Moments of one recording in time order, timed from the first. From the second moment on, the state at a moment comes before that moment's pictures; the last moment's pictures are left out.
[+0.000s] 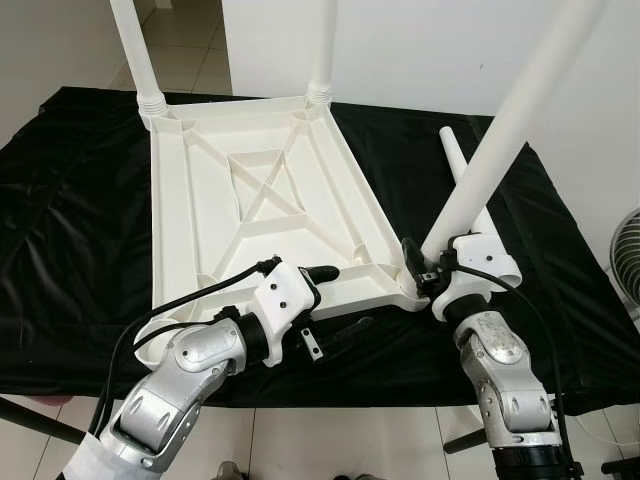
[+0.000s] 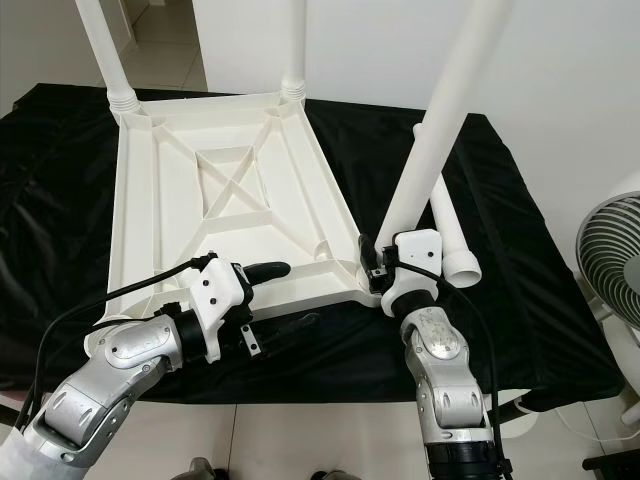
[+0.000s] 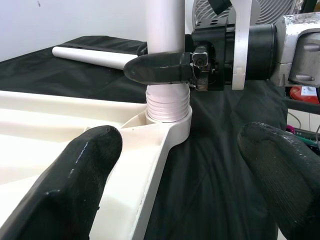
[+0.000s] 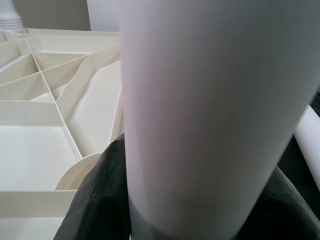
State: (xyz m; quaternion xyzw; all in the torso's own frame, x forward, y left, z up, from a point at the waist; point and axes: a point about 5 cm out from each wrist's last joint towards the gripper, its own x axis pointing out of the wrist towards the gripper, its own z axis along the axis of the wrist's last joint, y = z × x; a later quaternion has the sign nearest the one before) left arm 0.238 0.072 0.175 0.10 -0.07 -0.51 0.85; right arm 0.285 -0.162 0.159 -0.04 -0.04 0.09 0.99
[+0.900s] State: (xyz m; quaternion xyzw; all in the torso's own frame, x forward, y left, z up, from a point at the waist) left arm 0.237 0.070 0.175 0.09 -0.07 -0.51 0.85; right arm 0.299 -0.141 0.159 0.03 -0.05 -0.09 0.99
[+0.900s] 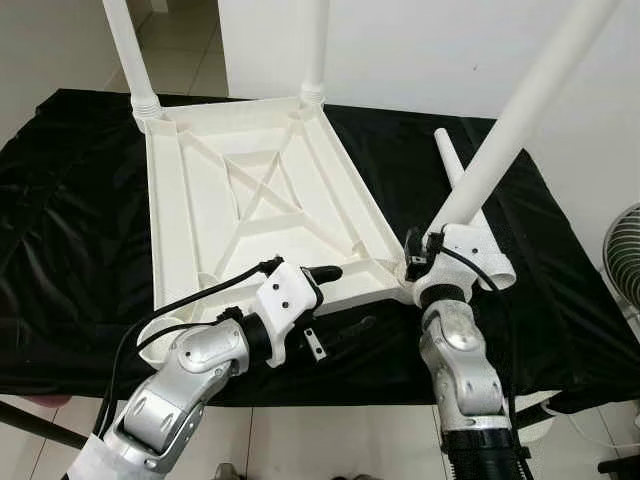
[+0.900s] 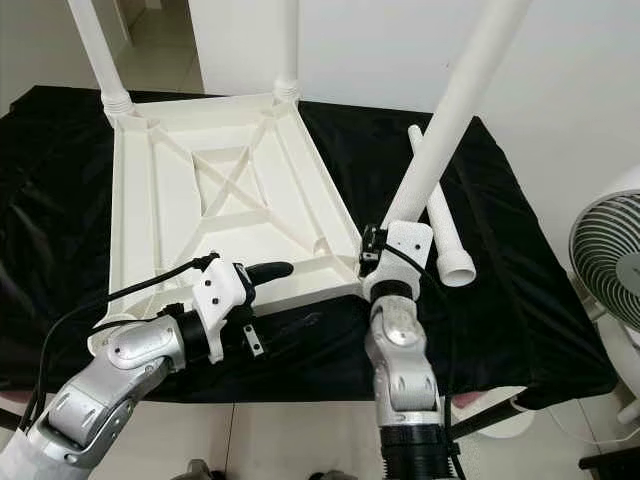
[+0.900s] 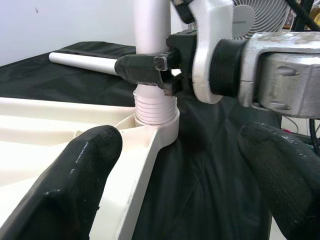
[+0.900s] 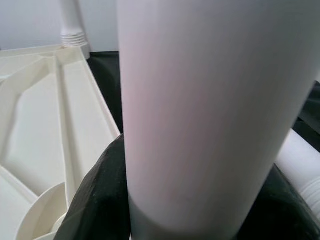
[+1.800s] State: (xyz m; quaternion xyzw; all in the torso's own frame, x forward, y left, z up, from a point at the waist) left arm 0.237 0.069 0.176 0.10 -0.07 -0.51 0.85; right arm 0.320 -0.139 0.158 0.03 -0.04 -0.25 0.97
